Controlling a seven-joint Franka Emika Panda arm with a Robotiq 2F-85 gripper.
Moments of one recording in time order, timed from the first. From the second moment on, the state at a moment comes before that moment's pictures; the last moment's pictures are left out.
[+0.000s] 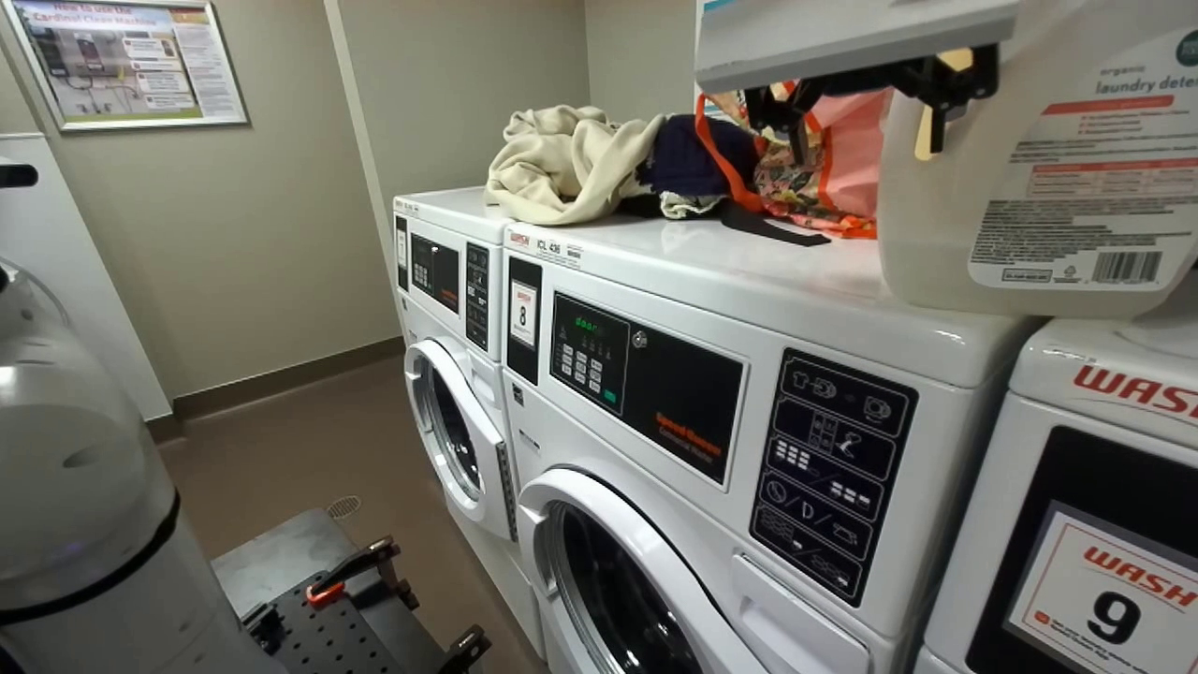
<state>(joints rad) 0.03 -0.33 -0.70 -2.12 0.36 2.41 -1.07</state>
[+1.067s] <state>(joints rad) -0.21 -0.52 -0.38 -2.14 0.02 2.24 -0.71</state>
